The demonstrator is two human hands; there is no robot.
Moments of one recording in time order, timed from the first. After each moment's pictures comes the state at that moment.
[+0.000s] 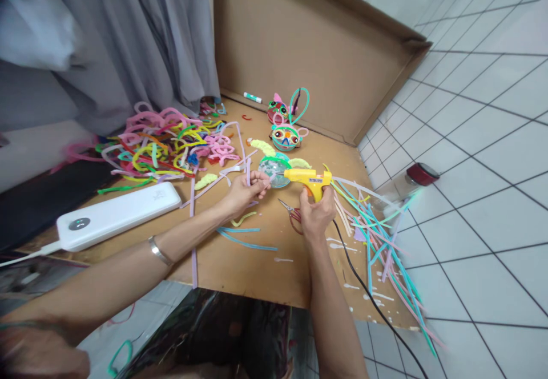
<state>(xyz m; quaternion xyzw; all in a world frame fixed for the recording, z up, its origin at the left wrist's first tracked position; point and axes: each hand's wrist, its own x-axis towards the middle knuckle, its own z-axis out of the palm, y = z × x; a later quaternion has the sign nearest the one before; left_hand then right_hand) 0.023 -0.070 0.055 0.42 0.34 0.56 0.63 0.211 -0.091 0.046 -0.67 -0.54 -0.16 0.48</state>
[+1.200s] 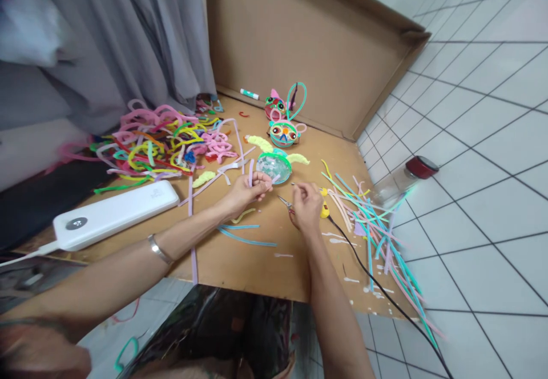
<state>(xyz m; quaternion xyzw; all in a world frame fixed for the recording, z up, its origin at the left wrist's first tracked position) 0.026 -0.072 0.048 0.44 0.34 0.51 0.65 0.207 -0.090 0.040 -0.63 -0.62 0.06 0.46</state>
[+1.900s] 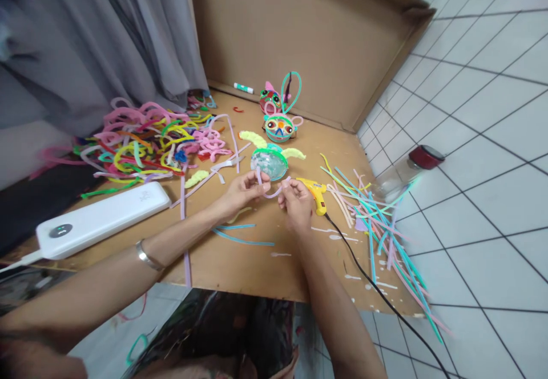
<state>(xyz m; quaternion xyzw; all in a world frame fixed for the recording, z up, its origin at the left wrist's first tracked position) 0.028 -0.078 0.044 0.48 0.34 0.49 0.64 0.175 -0.095 0.038 -0.47 -0.41 0.46 0.64</state>
